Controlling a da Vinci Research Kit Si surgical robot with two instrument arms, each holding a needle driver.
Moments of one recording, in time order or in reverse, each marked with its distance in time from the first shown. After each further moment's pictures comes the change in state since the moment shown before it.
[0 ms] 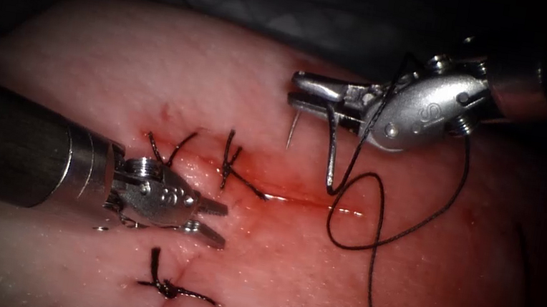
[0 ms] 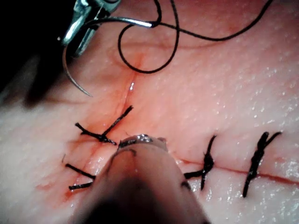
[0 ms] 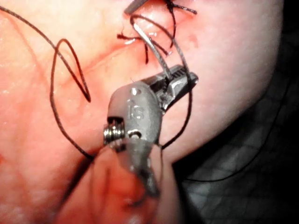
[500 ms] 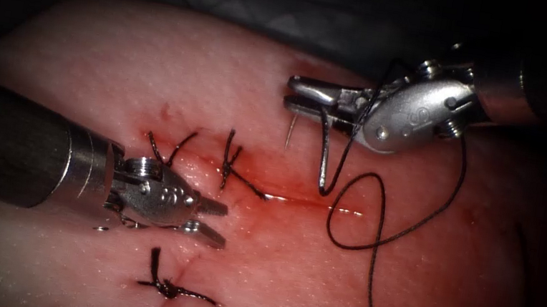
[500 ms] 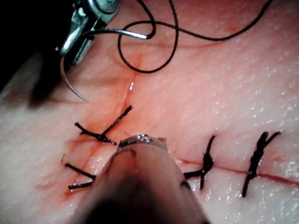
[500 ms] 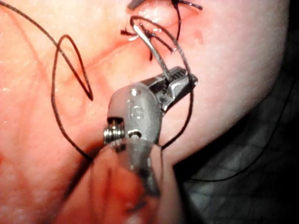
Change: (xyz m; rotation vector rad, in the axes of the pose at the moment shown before) right arm -0.002 -0.001 0.000 0.010 -0.020 -0.013; left arm 0.000 0.000 0.000 -0.001 0.000 -0.001
